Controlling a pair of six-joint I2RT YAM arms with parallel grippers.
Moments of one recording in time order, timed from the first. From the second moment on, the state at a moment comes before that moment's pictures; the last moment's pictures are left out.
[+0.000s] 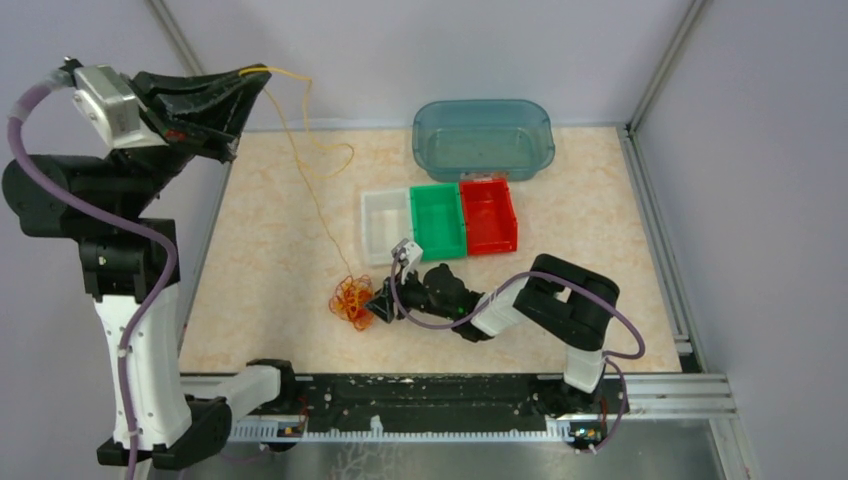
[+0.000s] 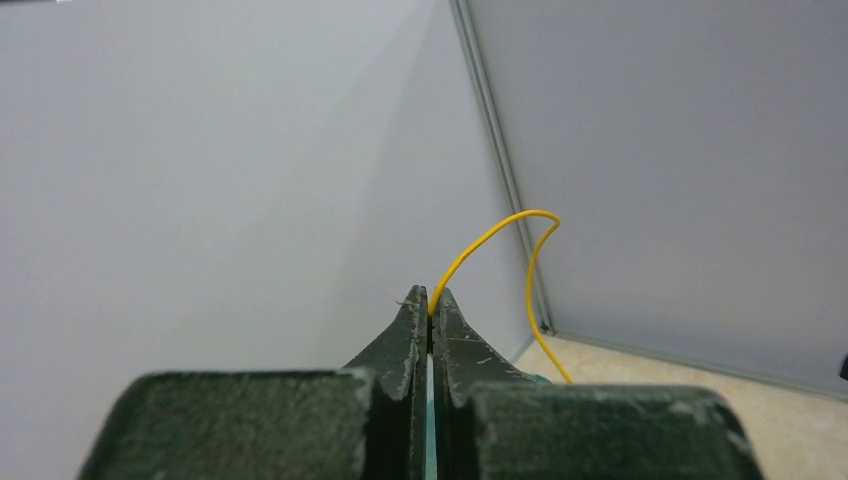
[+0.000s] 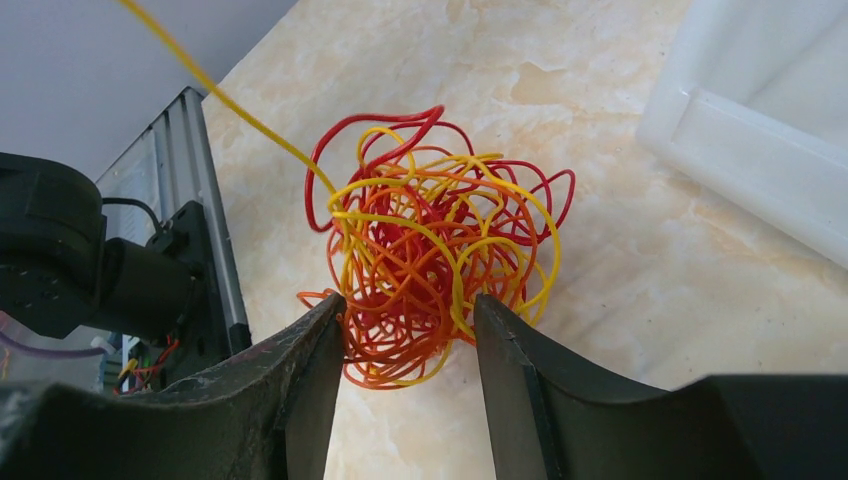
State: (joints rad) left arm -0.08 1.07 1.79 -0.01 0.77 -0.20; right arm 1.07 1.82 0.66 0.98 -0.13 0.49
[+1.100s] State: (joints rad) left arm -0.08 1.08 1.74 0.06 0.69 -0.12; right arm 1.08 1.51 0.78 0.87 -0.13 0.35
